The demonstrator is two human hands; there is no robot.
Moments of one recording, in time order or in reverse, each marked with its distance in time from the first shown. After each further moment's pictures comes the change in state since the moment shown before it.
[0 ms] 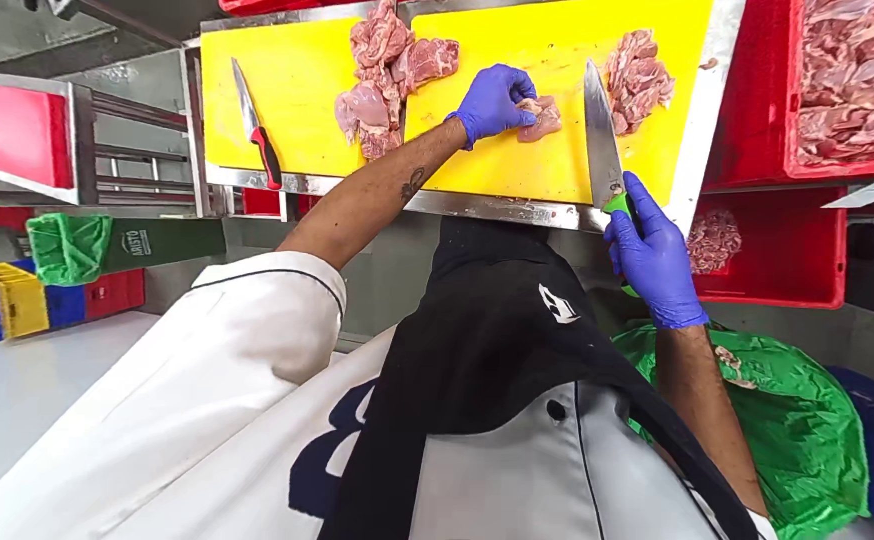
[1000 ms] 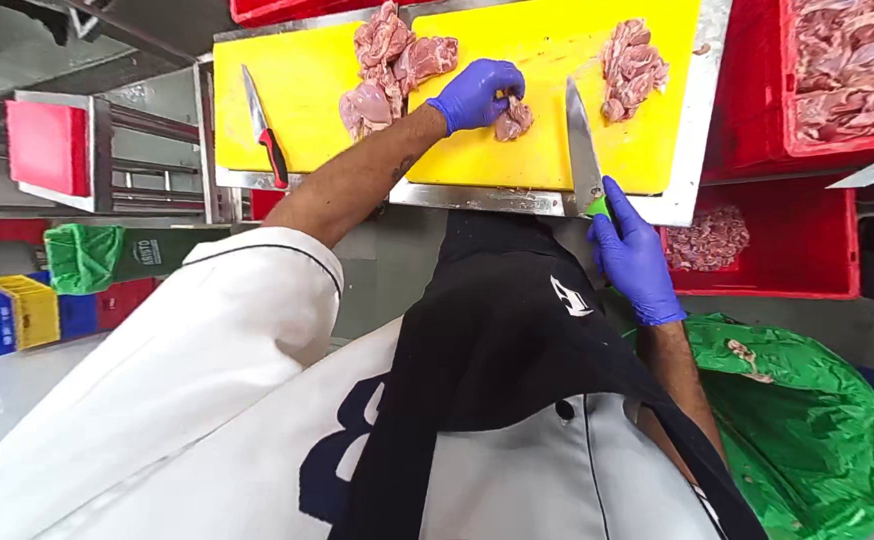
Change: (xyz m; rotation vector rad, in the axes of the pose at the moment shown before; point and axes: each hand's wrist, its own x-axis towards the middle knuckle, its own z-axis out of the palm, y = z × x) left_hand -0.010 -0.021 -0.019 0.311 -0.051 0.488; right_hand -0.024 0.007 0.024 -0.026 -0.012 0.021
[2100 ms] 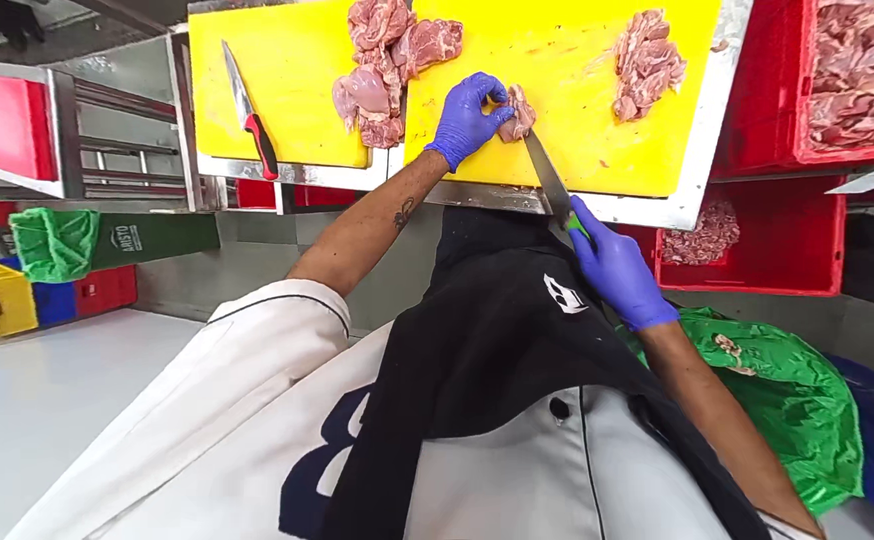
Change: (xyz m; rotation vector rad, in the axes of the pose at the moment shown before) left_hand -0.040 0.019 0.043 -0.173 0.439 -0.431; right_hand 0.007 -0.009 0.014 -0.522 -0.157 -0.108
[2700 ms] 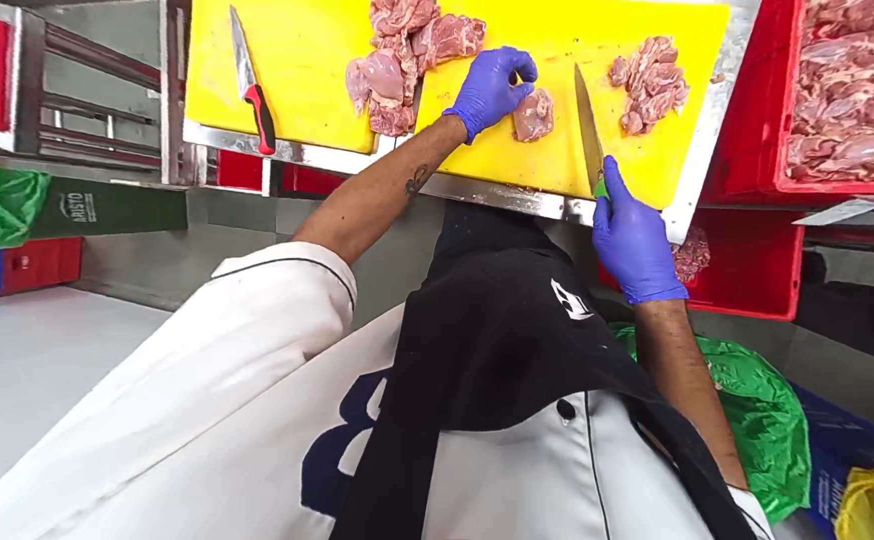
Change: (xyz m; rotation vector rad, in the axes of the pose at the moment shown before) left_hand 0.030 0.011 -0.018 0.008 -0.121 0.031; right_hand 0.025 -0.030 -0.028 -0.220 0.155 0.017
